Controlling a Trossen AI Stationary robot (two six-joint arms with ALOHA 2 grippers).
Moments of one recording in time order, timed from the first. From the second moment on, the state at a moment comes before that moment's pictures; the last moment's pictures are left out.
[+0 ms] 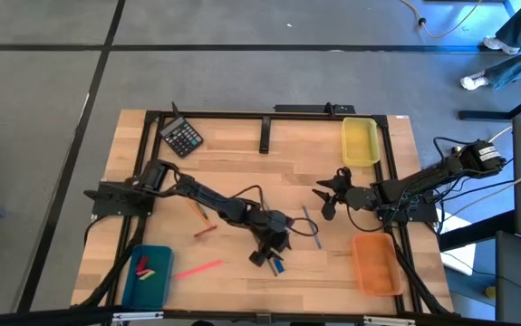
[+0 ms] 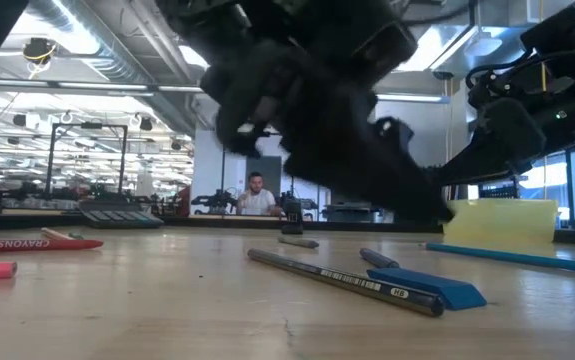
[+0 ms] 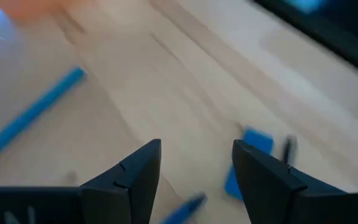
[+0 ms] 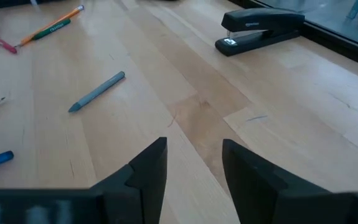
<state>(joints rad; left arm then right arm) -0.22 2.15 1.36 0.06 0.30 0.30 0.24 1.08 0.16 0.37 0.63 0.41</state>
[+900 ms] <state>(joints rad) -0.26 2.23 1.44 -0.11 0.30 0.47 0.24 1.08 0.16 0.38 0.61 0.39</state>
